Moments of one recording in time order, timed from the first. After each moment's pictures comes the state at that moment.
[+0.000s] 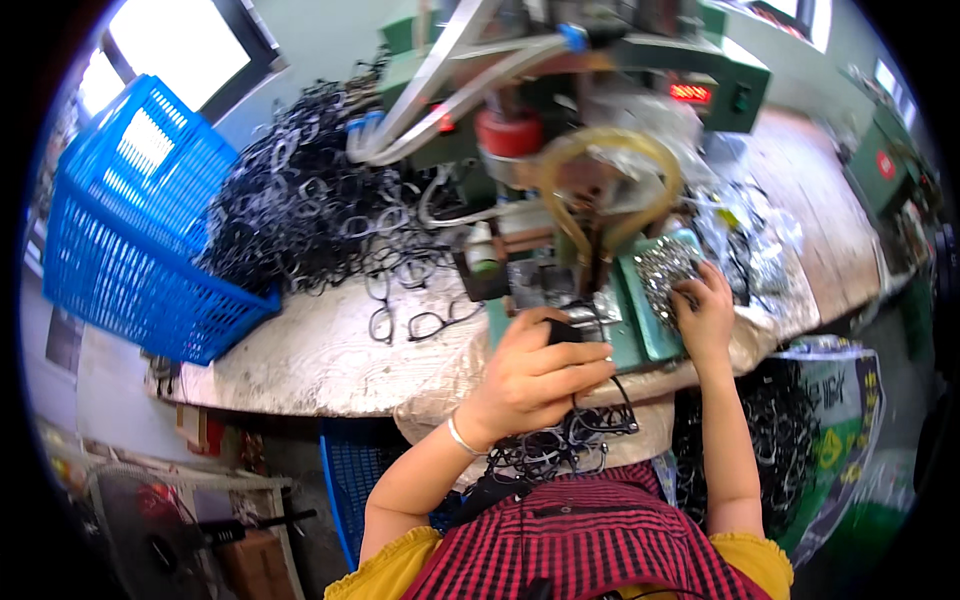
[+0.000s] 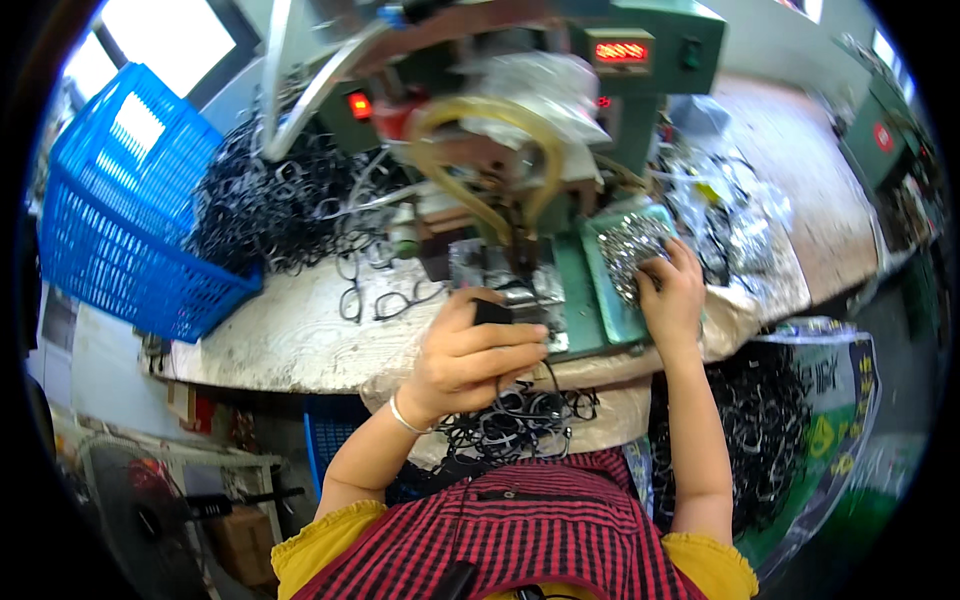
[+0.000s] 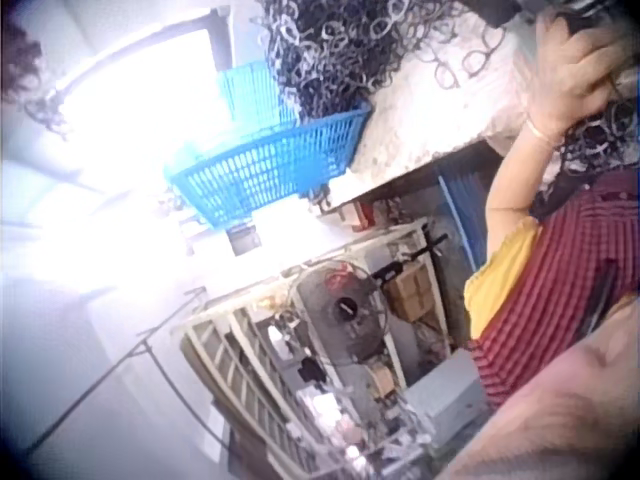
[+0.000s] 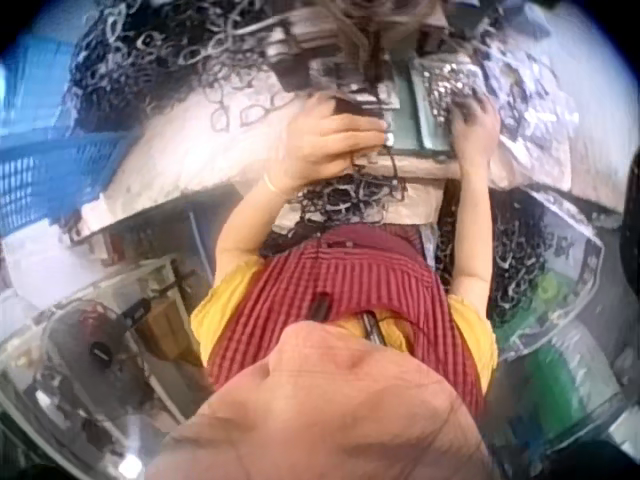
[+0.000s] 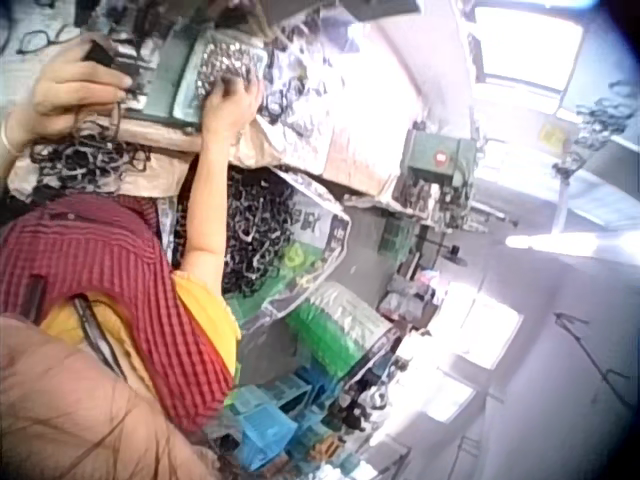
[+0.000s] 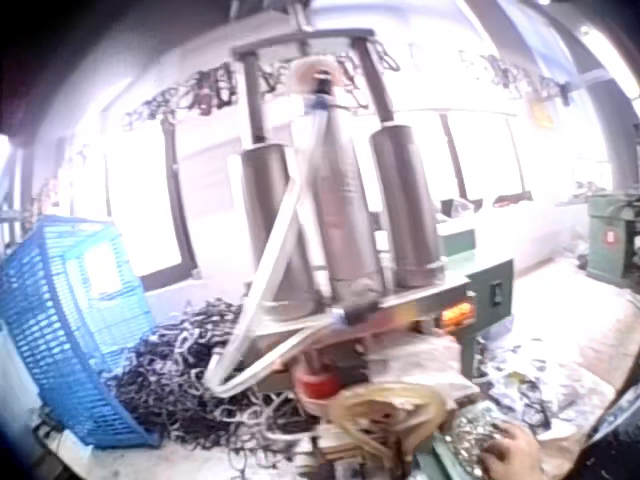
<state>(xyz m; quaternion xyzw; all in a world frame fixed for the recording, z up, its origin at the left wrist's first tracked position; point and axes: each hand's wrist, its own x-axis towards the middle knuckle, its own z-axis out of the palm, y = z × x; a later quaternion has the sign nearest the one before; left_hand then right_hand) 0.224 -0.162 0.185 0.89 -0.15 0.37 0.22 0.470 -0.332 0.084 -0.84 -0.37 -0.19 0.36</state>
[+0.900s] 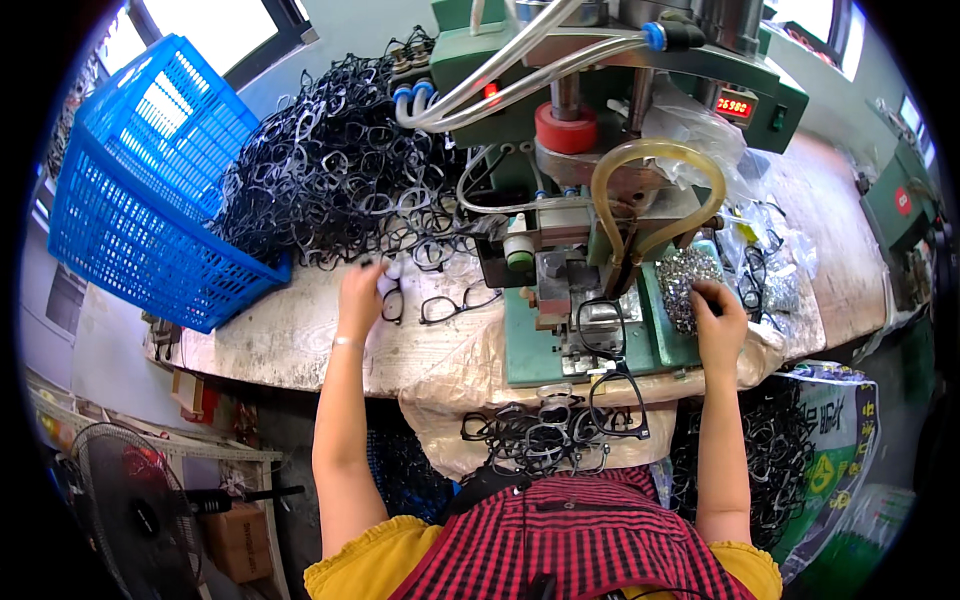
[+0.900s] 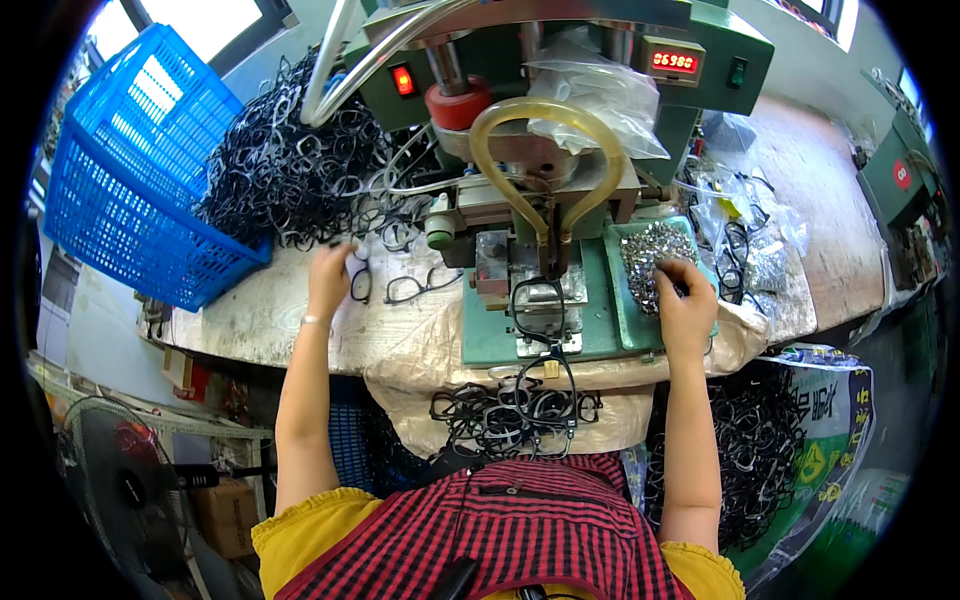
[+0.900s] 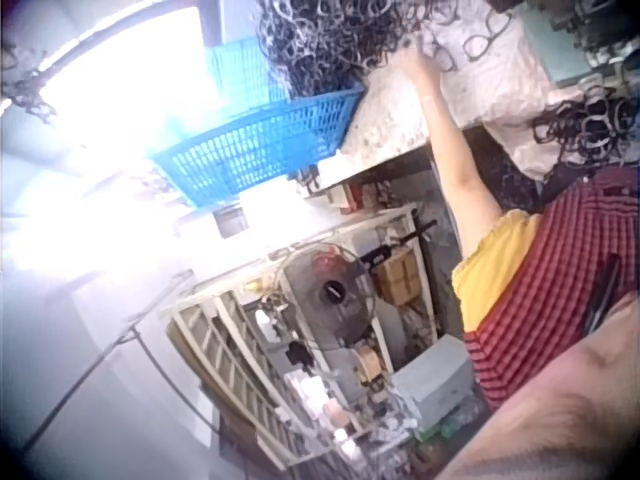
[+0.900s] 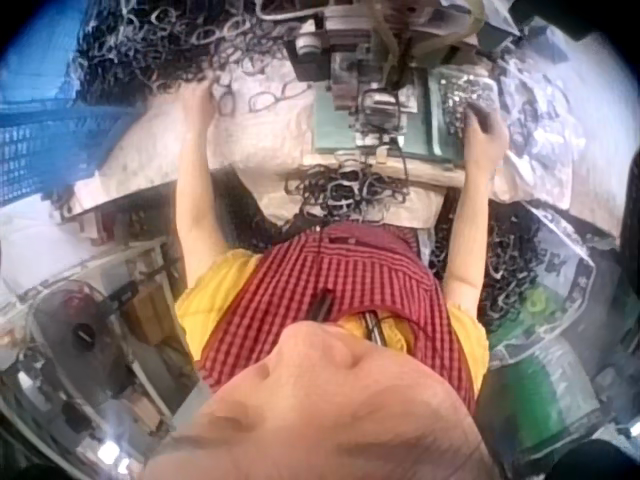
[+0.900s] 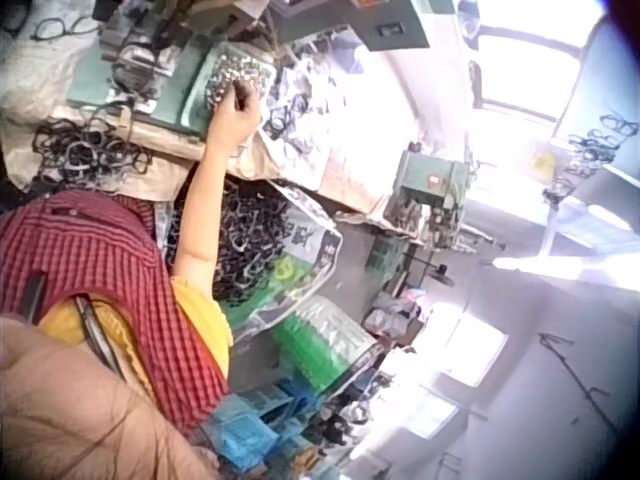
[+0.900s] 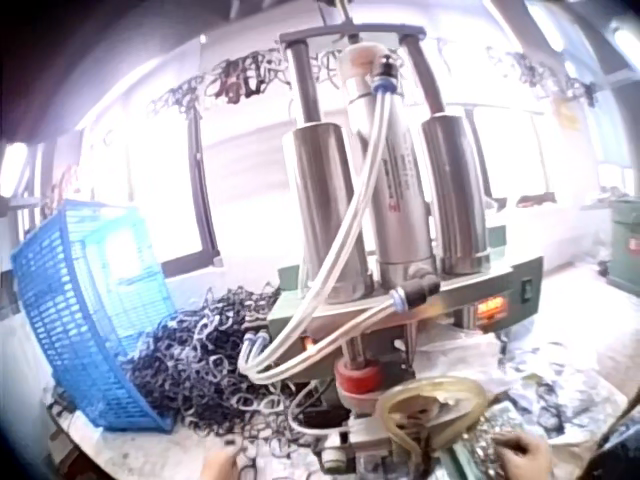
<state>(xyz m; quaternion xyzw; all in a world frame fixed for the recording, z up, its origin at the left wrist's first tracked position) 0.063 0.100 0.044 0.92 0.27 0.28 -0.06 0.459 -0.328 0.082 -0.78 -0.28 -0.03 0.57</state>
